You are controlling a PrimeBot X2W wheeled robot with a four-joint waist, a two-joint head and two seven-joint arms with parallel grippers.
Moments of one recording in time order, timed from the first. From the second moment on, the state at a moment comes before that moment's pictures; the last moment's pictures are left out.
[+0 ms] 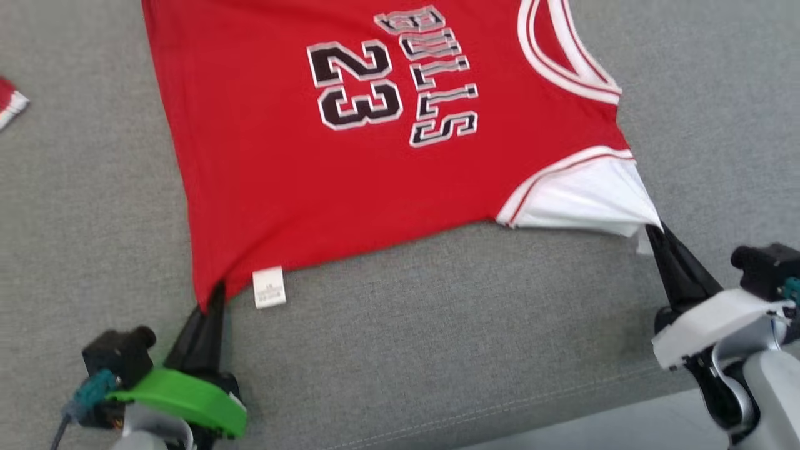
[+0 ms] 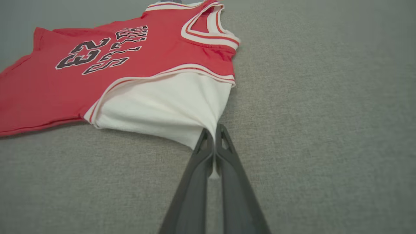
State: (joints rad) left arm -0.20 0.43 -0.46 0.20 -0.76 0.04 -0.24; right arm -0.24 -0.35 0.18 0.22 0.51 0.13 -0.11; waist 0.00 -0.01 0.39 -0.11
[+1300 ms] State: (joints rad) left arm -0.31 0.41 -0.46 0.05 -0.89 0.24 0.13; right arm -0.55 -0.25 0.15 0.44 0.46 0.13 0.04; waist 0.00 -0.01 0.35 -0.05
